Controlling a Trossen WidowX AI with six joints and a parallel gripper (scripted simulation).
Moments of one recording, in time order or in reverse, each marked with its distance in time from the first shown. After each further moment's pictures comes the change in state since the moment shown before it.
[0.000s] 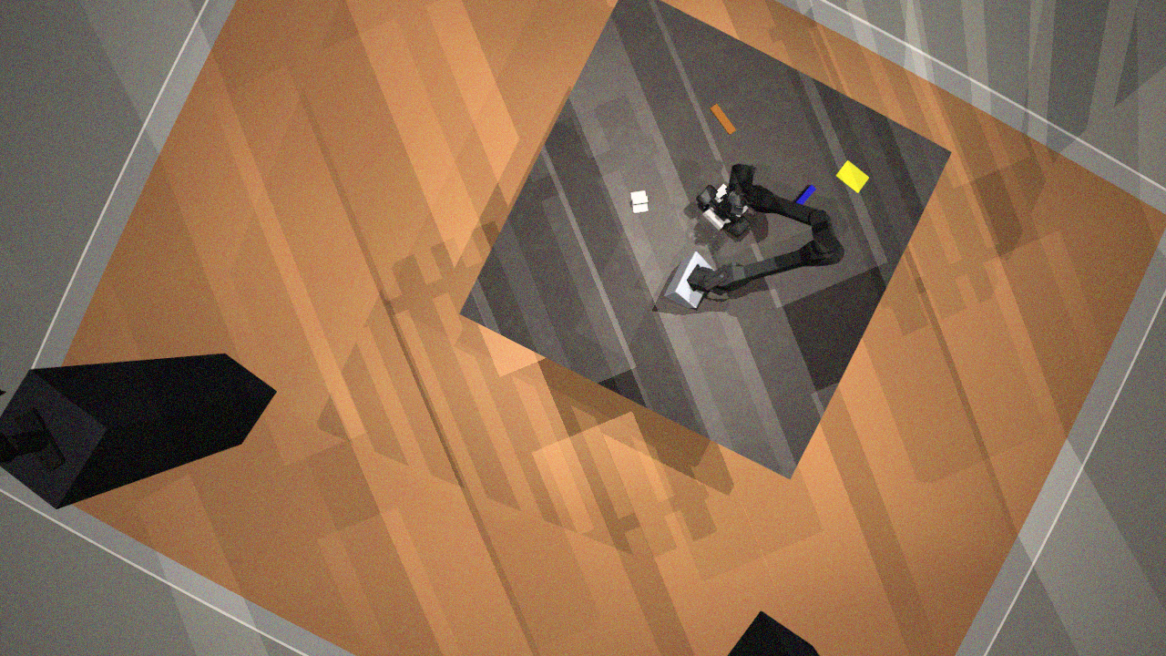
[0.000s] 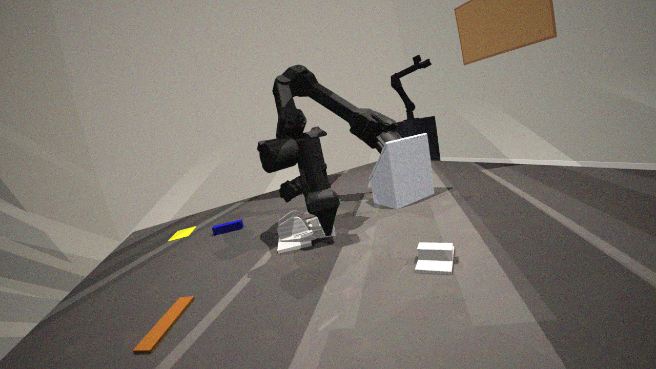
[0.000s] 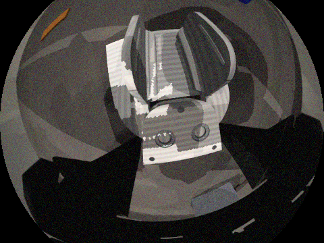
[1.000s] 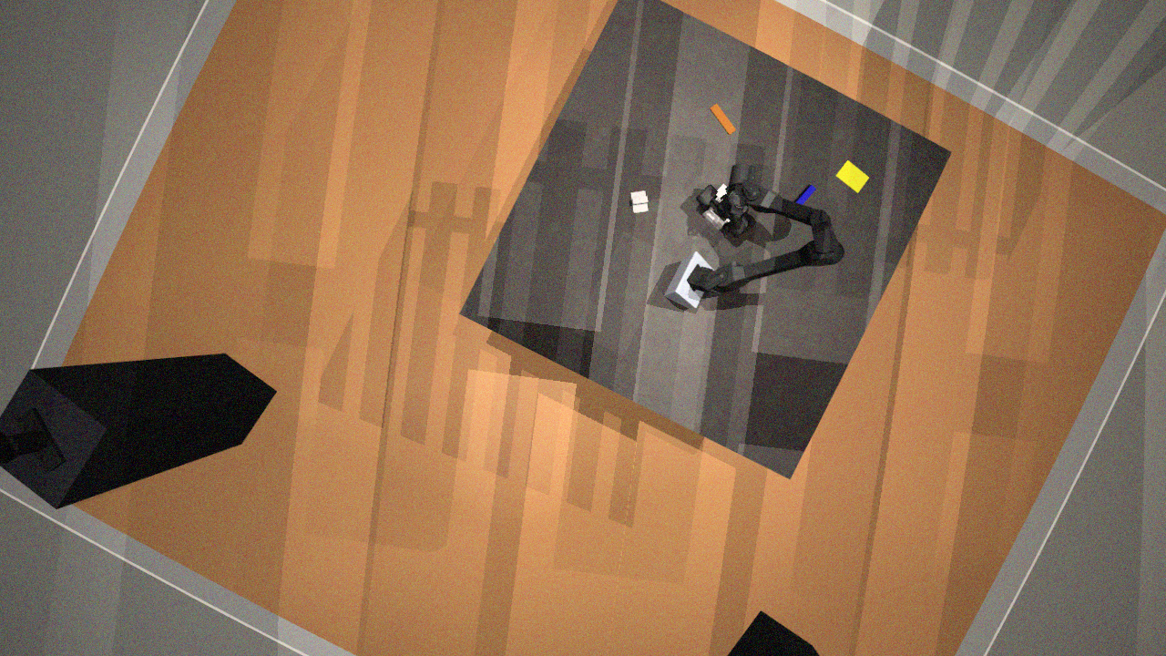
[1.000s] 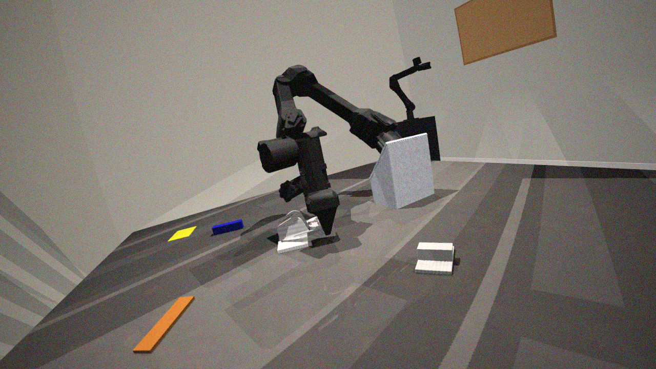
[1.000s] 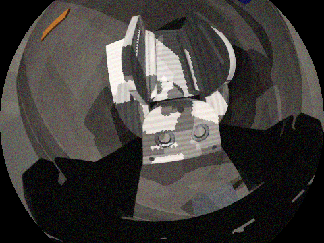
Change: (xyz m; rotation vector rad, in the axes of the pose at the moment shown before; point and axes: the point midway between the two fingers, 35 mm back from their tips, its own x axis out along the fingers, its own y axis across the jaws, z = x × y) arm 0.000 0.000 0.000 0.000 0.000 0.000
